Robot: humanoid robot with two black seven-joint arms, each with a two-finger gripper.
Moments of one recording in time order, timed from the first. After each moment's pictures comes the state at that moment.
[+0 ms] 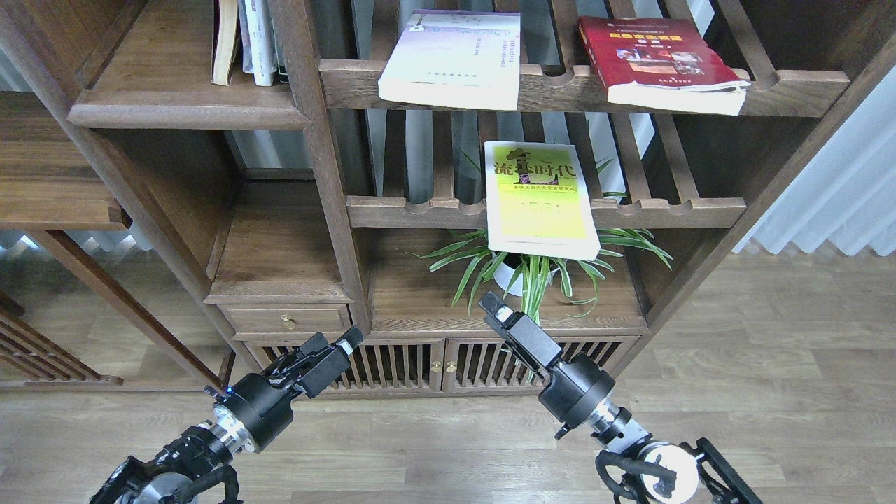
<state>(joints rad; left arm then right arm) 0.12 0.00 -1.29 -1.35 0.59 -0.41 0.22 -0.04 0.02 1.22 1.14 -0.10 0.58 -0.29</state>
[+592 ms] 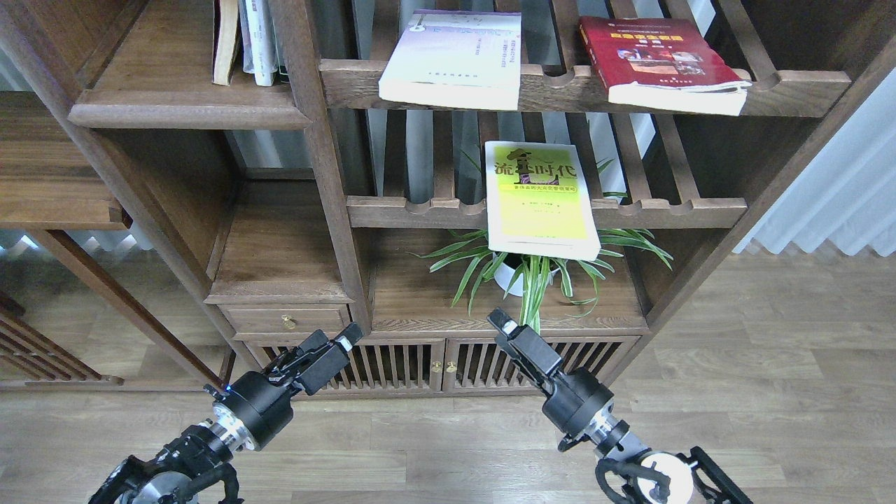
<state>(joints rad) 0.12 0.00 -1.29 -1.36 0.58 -0.41 0.22 -0.12 0.01 1.18 1.14 -0.07 0.58 -0.26</state>
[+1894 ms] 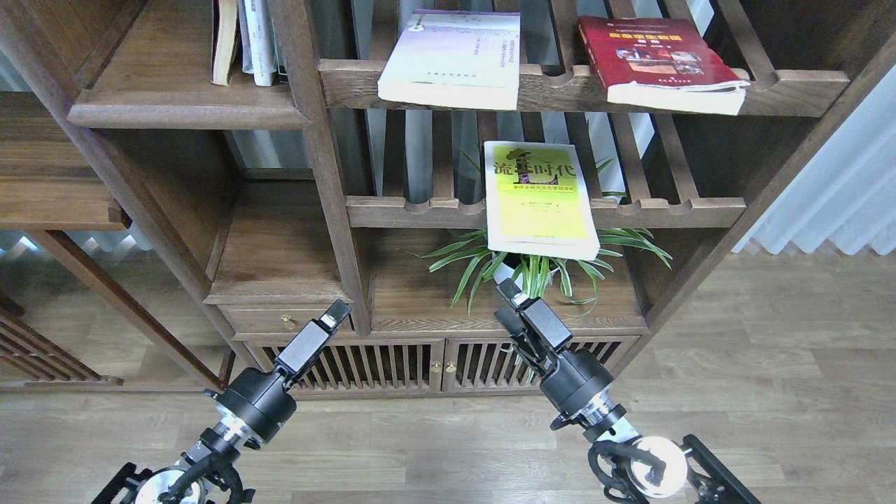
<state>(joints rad) 0.09 0.00 -1.23 -1.27 0.15 -0.49 0.21 -0.03 0.01 1.17 1.14 0.08 0.58 -0.16</state>
